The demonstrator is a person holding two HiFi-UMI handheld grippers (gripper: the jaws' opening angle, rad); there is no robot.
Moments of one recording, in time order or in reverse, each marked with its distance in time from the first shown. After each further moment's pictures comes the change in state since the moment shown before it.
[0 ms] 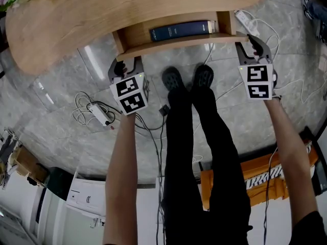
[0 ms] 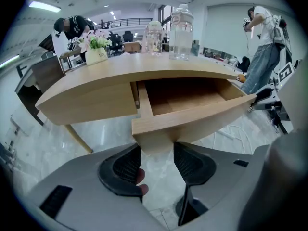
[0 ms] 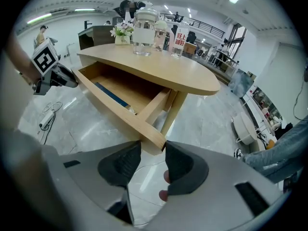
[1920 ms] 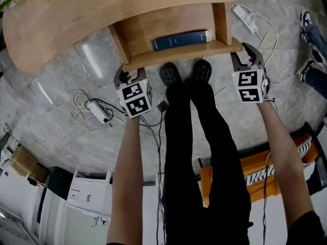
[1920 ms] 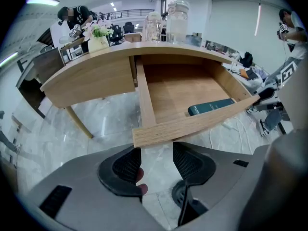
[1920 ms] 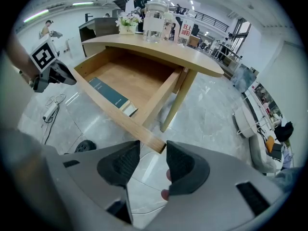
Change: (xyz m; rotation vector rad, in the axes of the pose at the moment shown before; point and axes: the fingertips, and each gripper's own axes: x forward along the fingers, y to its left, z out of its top) left arm -0.010 -0.017 -0.066 -0.012 0.097 0.001; right arm -0.009 0.035 -0.056 -0.002 0.088 0.015
